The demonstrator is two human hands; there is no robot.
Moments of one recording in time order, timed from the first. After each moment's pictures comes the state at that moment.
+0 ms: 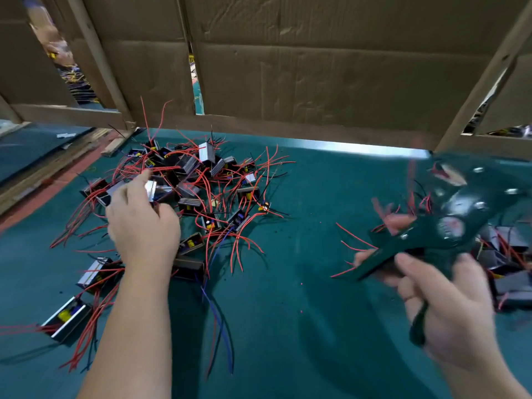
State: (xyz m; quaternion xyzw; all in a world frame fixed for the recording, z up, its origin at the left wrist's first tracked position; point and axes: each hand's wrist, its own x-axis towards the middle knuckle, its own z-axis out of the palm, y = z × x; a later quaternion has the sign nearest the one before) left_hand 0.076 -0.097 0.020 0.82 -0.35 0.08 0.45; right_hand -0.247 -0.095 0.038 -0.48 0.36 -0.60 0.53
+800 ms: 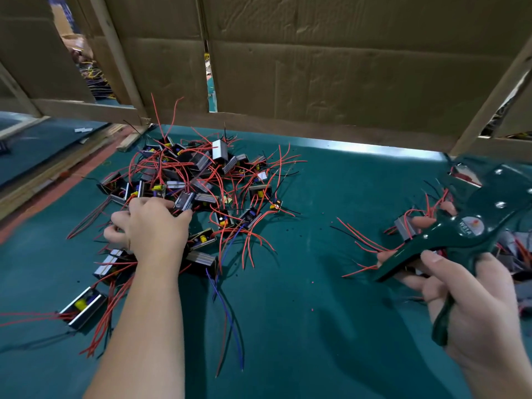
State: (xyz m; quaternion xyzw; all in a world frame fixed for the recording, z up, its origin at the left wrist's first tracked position) left_hand 0.094 -0.106 0.006 0.93 -0.27 0.04 0.24; right_hand -0.259 -0.102 0.029 -0.50 0.34 -0.62 0.50
